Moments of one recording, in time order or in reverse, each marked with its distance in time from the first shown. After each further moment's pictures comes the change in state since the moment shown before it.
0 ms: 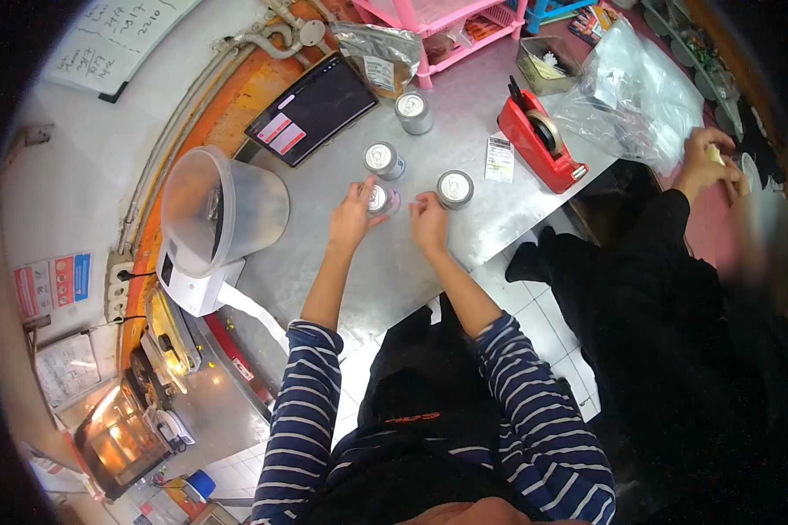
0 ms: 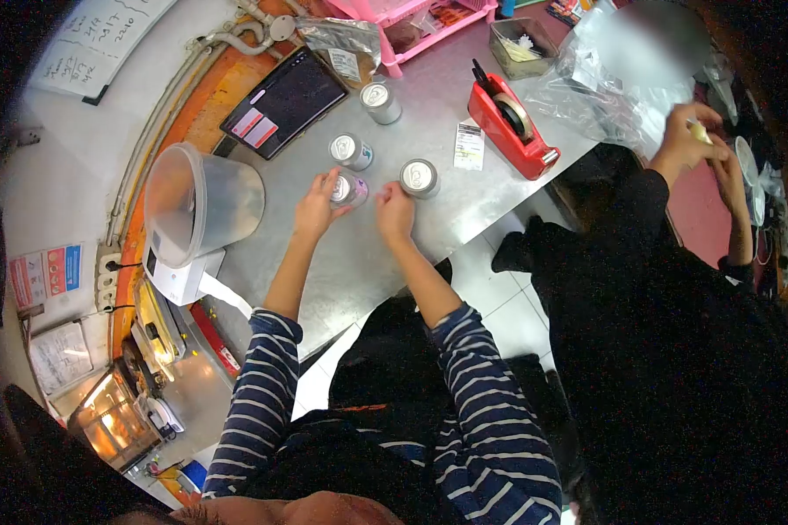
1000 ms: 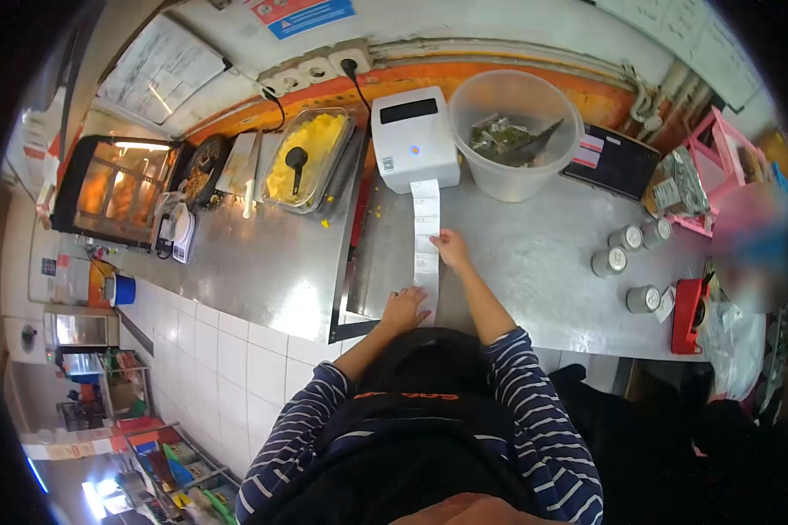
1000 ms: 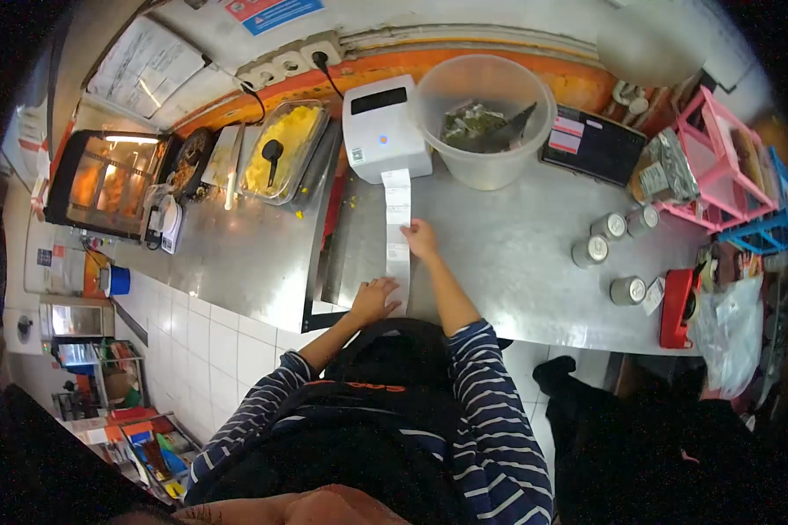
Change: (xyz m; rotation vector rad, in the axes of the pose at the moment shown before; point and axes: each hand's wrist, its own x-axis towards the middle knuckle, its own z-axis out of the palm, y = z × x) left_hand -0.400 -0.128 0.021 -0.118 0.019 -0.572; right_hand -0.171 0.033 0.337 -0.192 -0.824 -0.293
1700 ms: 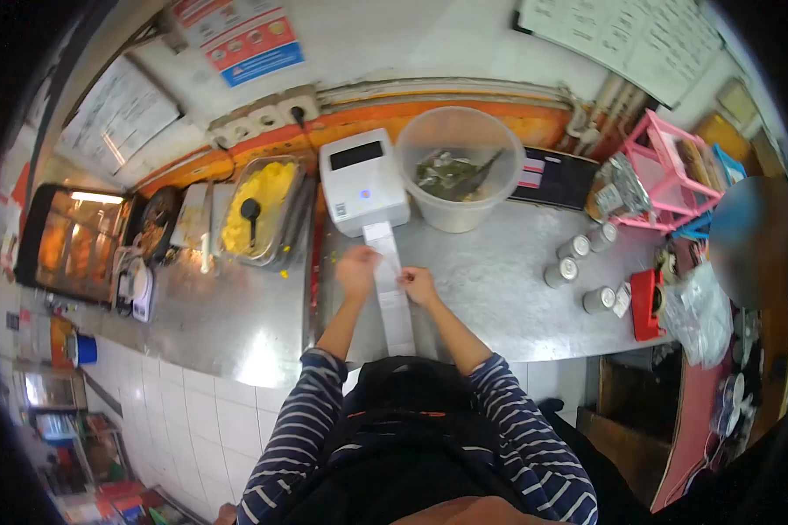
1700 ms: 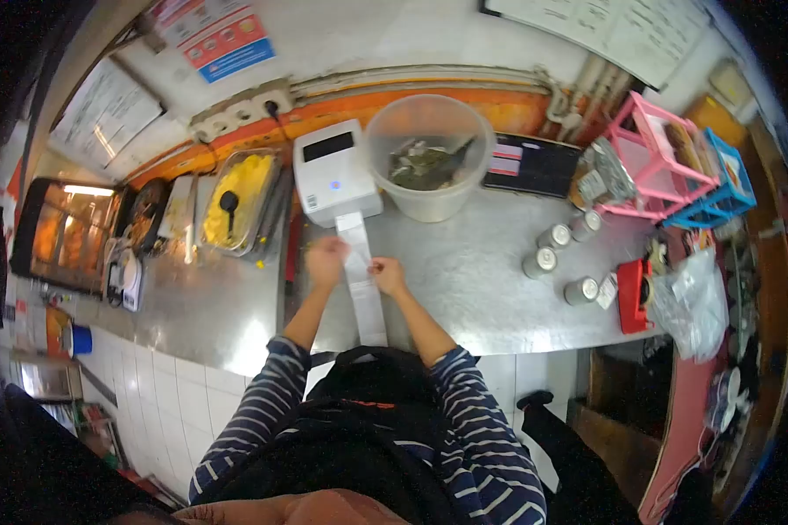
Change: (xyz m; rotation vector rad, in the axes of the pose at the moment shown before) left_hand 0.129 -0.022 -0.082 -0.397 0.876 -0.143; right_hand -0.016 -0.019 -0.024 -0.190 0.050 -0.121
